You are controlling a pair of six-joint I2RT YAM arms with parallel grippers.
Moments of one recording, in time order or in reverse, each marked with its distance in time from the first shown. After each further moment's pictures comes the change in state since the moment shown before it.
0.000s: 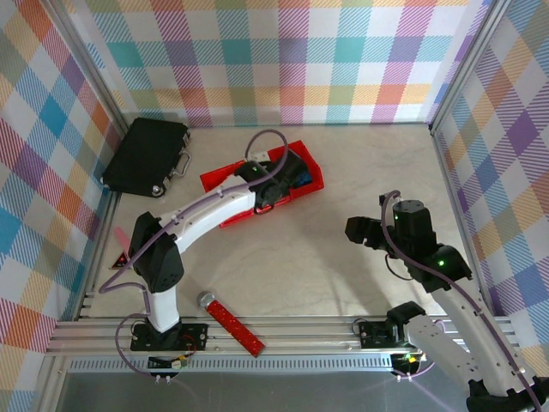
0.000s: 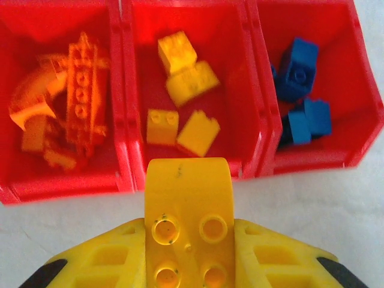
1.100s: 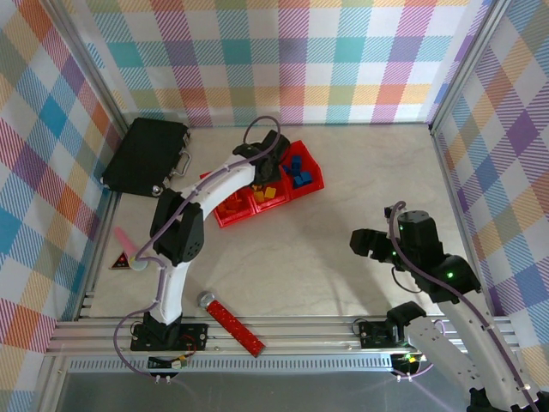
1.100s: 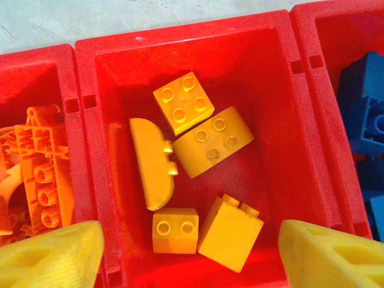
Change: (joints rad) left arm 0.194 0.233 0.098 0.136 0.154 0.281; right arm 0.000 -0.081 0.000 -0.158 -0.003 0.024
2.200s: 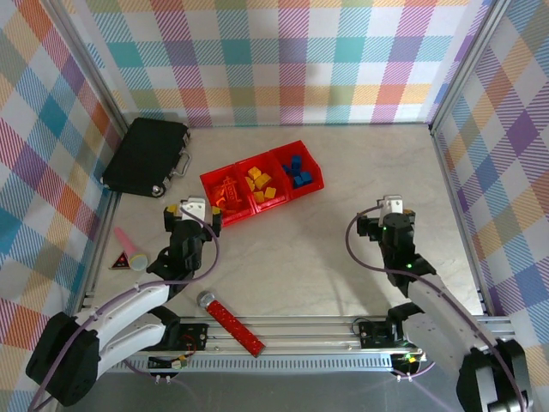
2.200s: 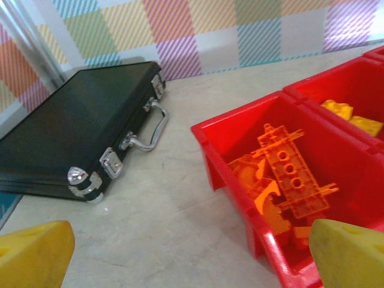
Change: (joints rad) left arm 0.098 -1.140 -1.507 1.183 -0.227 0.791; right arm -0.101 0.235 -0.481 1.000 0.465 -0.512
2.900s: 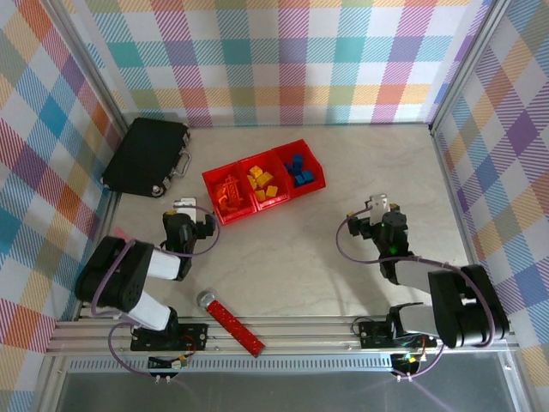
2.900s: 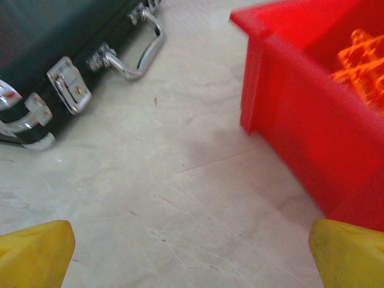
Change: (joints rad) left arm 0.329 0.627 -0.049 0.553 0.374 -0.052; right arm -0.126 0.458 -0.085 0.621 -0.320 -0.145
